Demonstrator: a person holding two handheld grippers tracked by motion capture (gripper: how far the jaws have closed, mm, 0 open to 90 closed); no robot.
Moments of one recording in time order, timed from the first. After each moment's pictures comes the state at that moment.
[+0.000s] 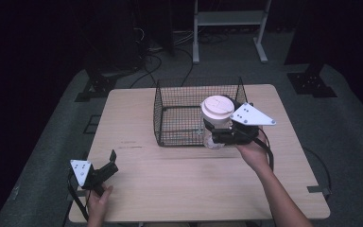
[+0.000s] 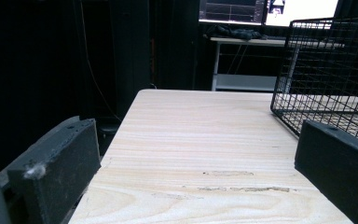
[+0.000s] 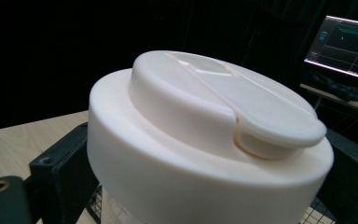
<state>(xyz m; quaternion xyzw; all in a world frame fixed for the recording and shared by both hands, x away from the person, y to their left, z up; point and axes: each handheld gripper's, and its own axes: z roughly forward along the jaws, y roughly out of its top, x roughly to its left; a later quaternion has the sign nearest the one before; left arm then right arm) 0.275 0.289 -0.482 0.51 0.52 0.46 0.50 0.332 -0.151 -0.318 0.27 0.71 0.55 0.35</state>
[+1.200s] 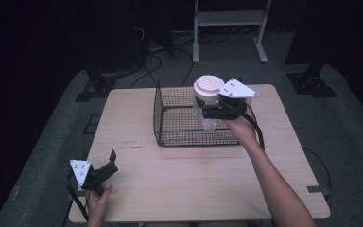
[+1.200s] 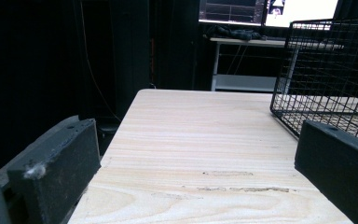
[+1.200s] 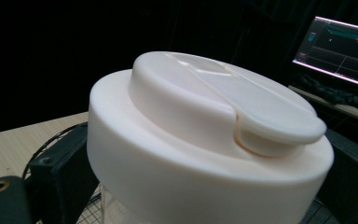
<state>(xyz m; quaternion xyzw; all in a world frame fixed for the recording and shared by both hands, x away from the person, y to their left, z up) 0.275 0.290 -0.482 0.51 0.52 0.46 0.50 0.393 -0.128 -0.299 0.27 0.71 0.53 0.37</state>
